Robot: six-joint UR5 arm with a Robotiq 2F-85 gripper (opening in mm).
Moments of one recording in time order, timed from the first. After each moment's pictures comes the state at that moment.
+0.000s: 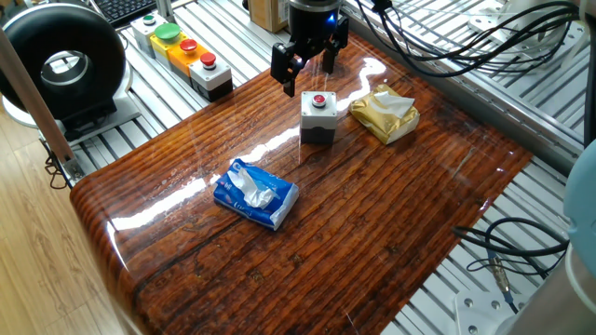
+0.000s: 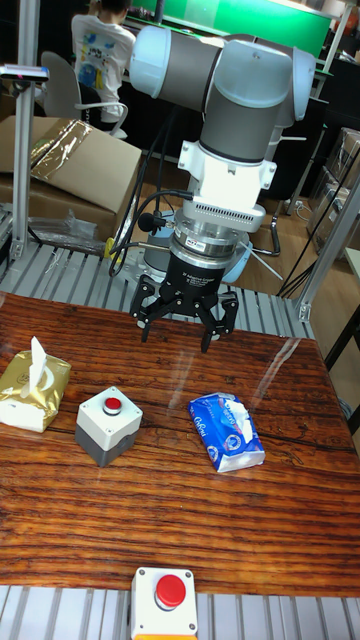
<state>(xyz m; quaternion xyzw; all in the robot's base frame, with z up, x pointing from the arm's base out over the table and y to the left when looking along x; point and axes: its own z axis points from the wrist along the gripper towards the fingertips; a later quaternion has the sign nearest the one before) 0.544 0.002 0.190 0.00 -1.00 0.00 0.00</state>
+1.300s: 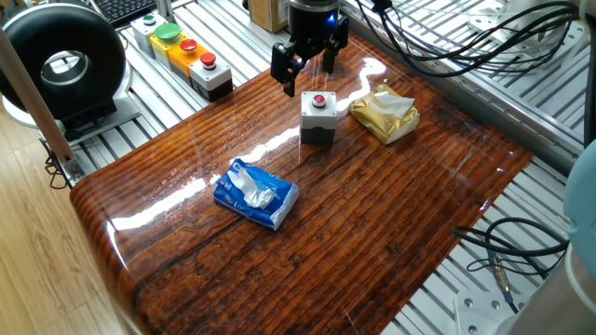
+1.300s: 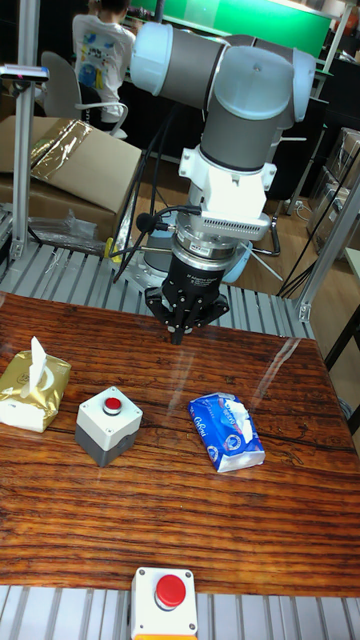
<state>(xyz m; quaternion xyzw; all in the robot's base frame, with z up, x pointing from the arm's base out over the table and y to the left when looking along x) 0.516 0.008 0.187 0.06 -1.00 -0.01 0.05</state>
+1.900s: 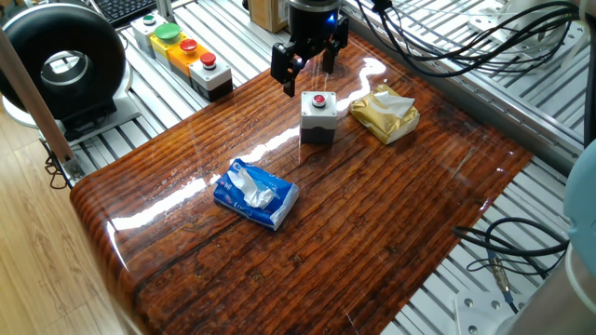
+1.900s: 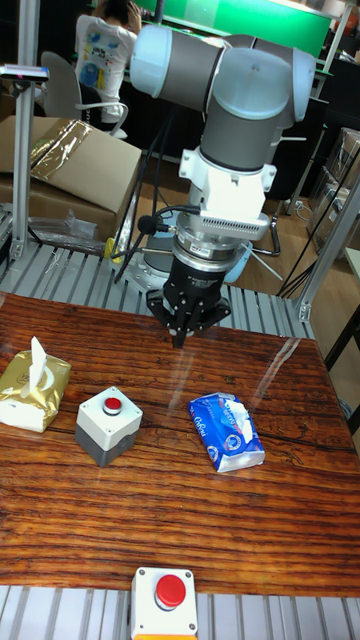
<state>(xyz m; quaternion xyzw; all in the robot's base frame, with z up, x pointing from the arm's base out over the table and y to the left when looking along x) 0.529 0.014 0.181 0.05 -1.00 -0.02 0.02</state>
